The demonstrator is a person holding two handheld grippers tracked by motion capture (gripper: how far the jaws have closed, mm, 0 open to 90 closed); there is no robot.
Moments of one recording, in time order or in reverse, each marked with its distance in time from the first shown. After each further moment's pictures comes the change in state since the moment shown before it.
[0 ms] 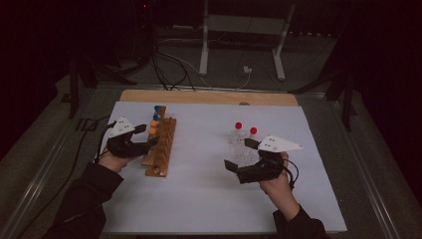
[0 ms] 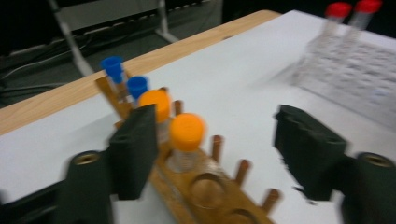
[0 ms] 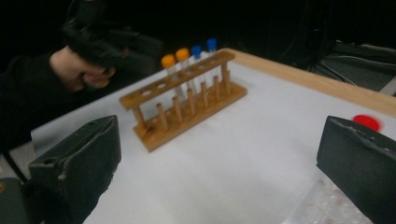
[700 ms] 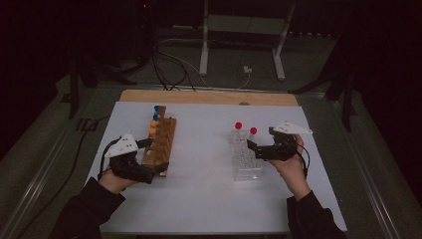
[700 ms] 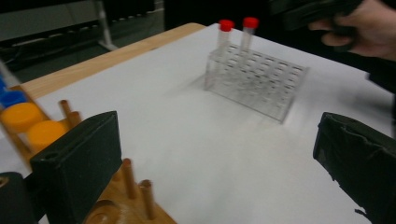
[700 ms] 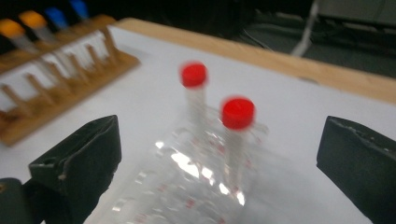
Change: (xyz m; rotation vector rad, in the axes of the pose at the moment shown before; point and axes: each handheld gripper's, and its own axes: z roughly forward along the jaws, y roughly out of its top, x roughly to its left) left arm -0.054 -0.001 -0.025 -0.034 -0.201 0.028; right arm -0.091 -0.027 0.012 0.106 -0.289 0.053
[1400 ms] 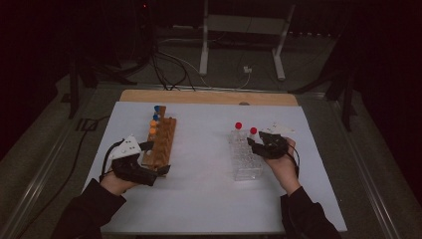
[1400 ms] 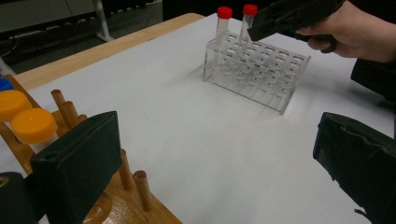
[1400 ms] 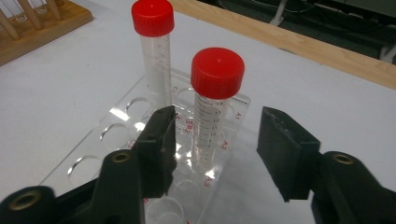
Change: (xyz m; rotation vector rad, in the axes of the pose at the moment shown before) left arm 0.000 -0.004 0.004 0.026 -0.010 -0.013; right arm -0.001 -0.013 0.034 0.115 -0.127 -0.082
